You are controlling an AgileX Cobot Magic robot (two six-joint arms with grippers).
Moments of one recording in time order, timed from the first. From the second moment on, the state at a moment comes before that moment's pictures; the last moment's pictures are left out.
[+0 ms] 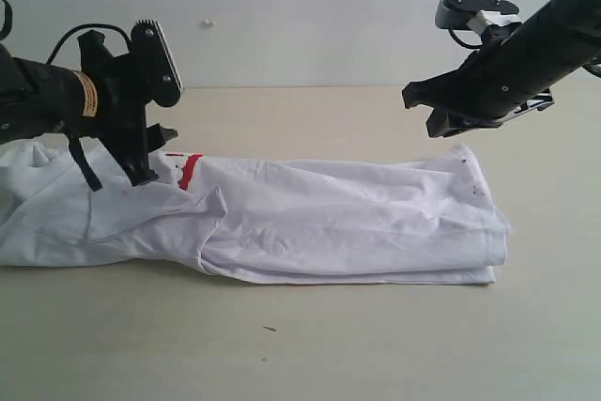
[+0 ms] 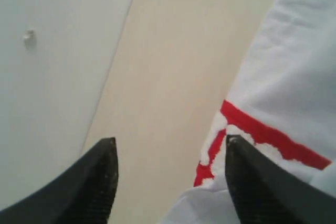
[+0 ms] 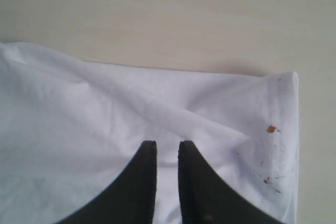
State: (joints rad) left arm -0.35 1.80 -1.03 0.71 -0.02 0.26; right arm 0.03 1.83 -1.25 0.39 0.58 -0.26
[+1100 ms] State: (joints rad) left arm -0.50 1.65 -0.85 0.36 0.38 0.46; right arm 0.03 1.83 -1.25 0.39 0.58 -0.26
